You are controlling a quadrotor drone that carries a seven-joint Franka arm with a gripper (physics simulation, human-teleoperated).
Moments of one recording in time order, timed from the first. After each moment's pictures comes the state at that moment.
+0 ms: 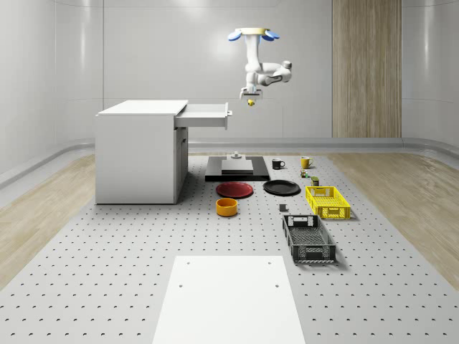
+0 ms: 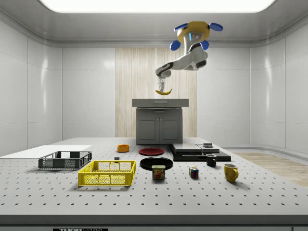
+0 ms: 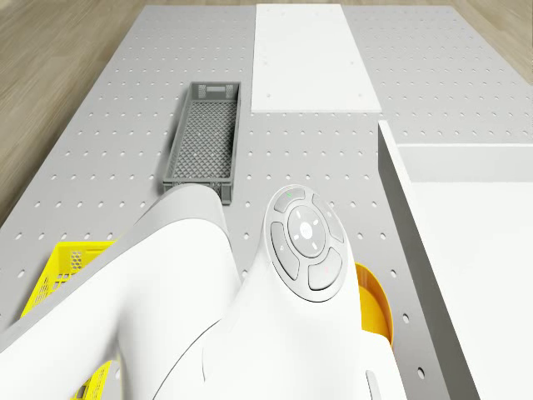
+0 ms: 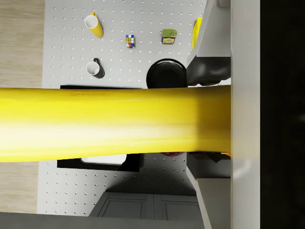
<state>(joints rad) 1.35 -1.55 -1.22 -2.80 1.90 1.67 -0.29</state>
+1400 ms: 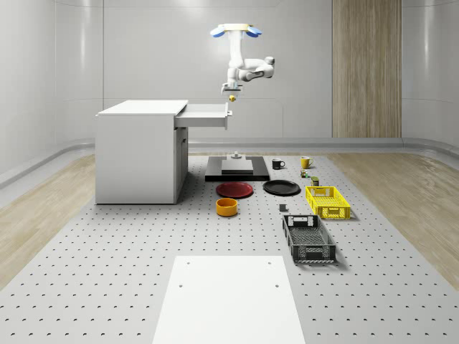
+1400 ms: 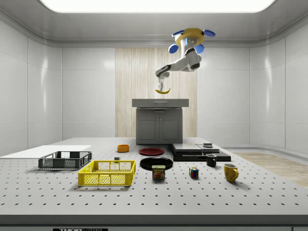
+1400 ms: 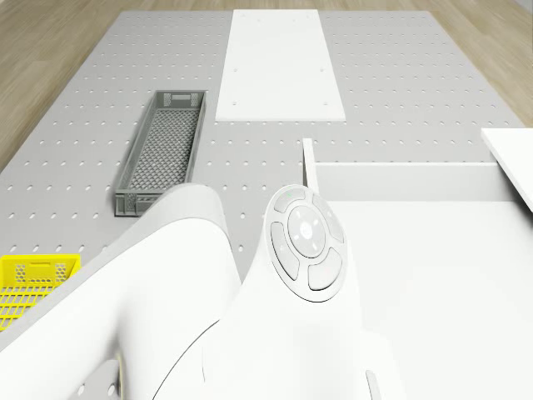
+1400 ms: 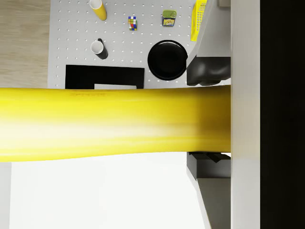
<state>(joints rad) 1.35 -1.56 -1.22 -2.80 1.90 1.68 -0.29</state>
